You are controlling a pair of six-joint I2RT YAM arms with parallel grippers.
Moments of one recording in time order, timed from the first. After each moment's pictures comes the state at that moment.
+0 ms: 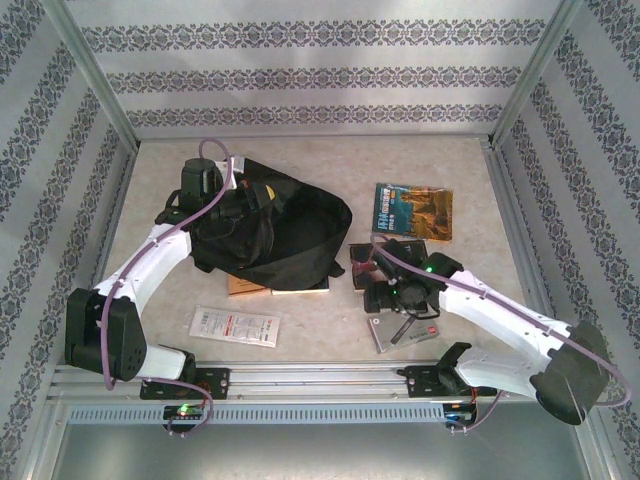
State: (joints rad) left arm -0.19 1.40 1.03 -0.14 0.63 -0.72; right arm 0.73 1.11 0.78 -1.03 -0.01 0.74
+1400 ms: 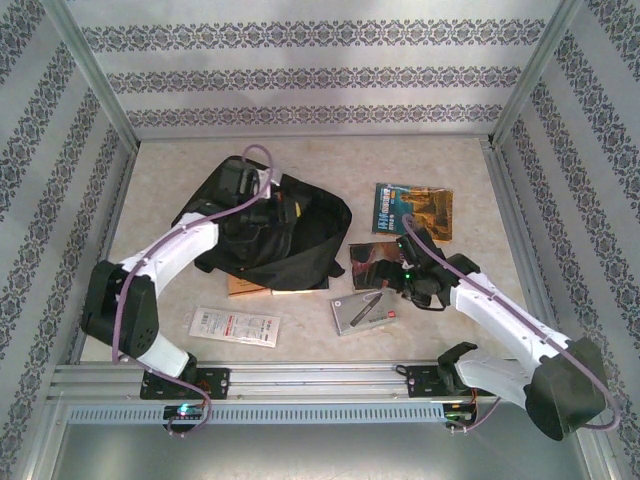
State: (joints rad) left arm -0.38 1.57 1.14 -0.30 0.55 -0.57; right arm 0.46 1.08 0.67 -0.76 -0.14 0.78
